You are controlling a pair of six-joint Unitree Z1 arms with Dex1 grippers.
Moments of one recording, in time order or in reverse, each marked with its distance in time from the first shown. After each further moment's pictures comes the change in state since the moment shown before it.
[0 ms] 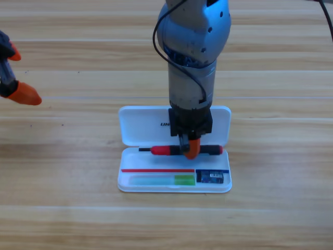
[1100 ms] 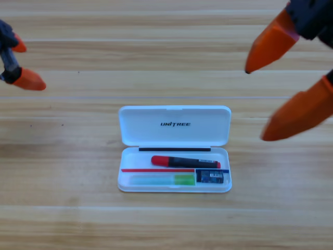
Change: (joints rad) arm 0 0.026 0.005 0.020 -0.094 -0.027 0.014; arm 1 0.018 -0.834 0.515 -0.153 0.338 0.190
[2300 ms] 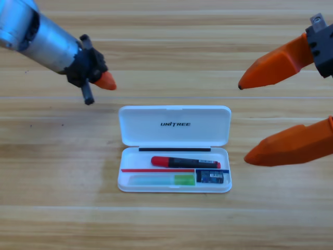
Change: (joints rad) arm 0 -0.083 0.431 -0.052 -0.365 -0.082 0.106; arm 1 0.000 -0.276 0.604 -0.664 0.093 0.184
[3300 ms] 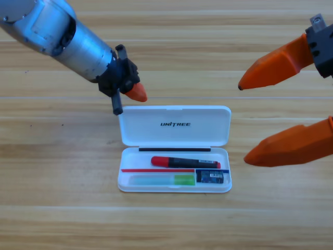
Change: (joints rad) arm 0 -0.122 0.059 -0.089 0.062 -0.028 -0.011; arm 1 0.000 0.000 0.000 0.000 0.002 0.007
